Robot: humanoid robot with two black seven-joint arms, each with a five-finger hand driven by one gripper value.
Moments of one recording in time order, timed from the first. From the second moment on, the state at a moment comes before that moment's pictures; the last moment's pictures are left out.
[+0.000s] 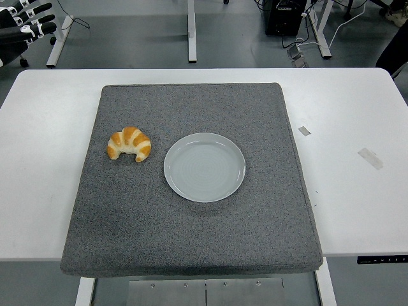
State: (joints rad) left arm -1.10 0.59 -0.39 -0.50 0.05 -0.55 -0.18; right arm -0.10 0.00 0.09 0.13 -0.13 0.00 0.25
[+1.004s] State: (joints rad) left arm -1.19 0.71 -0.27 -0.81 0.84 -0.61 -0.45; right arm -0.10 0.00 0.09 0.13 -0.13 0.00 0.25
